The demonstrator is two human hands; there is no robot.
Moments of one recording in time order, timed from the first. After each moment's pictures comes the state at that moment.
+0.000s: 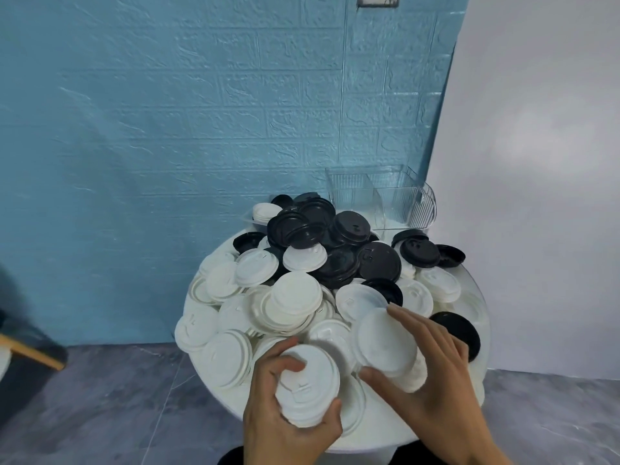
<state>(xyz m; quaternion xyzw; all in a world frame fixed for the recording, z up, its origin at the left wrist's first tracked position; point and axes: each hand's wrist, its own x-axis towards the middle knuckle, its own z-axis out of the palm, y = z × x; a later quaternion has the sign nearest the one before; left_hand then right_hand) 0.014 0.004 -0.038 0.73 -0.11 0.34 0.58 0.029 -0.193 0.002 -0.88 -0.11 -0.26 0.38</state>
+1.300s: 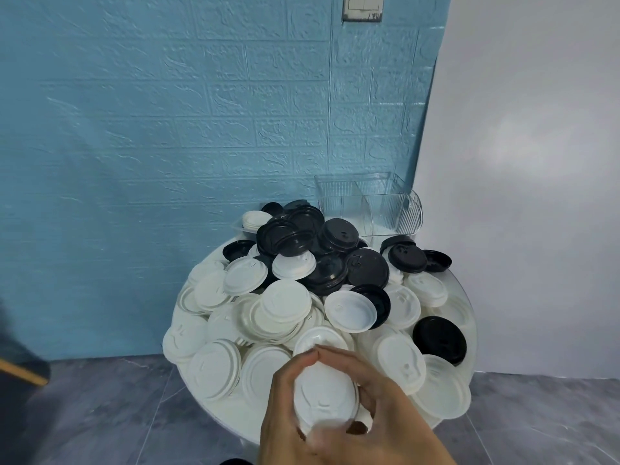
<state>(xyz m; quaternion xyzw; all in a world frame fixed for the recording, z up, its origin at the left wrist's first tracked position) -0.012 -0.011 0.001 0.69 -0.04 0.02 0.72 0.010 -0.158 0.022 -0.77 -0.19 0.07 0.61</state>
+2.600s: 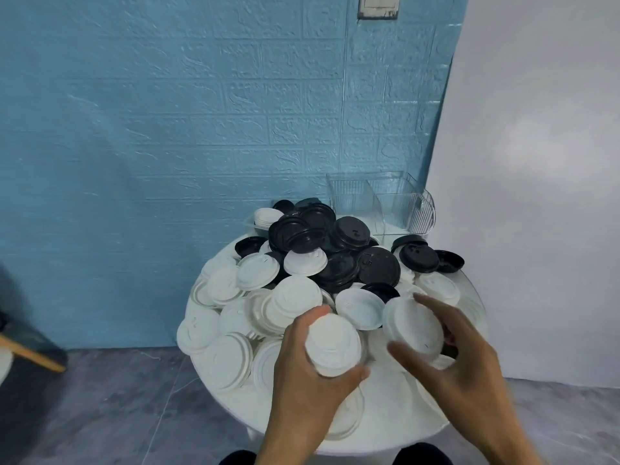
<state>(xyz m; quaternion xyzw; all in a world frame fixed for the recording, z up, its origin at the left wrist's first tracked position) 0.039 -0.019 -0.012 0.77 -0.04 0.15 0.62 0.036 -0.223 0.017 -0.86 -0.05 -0.22 0.46</state>
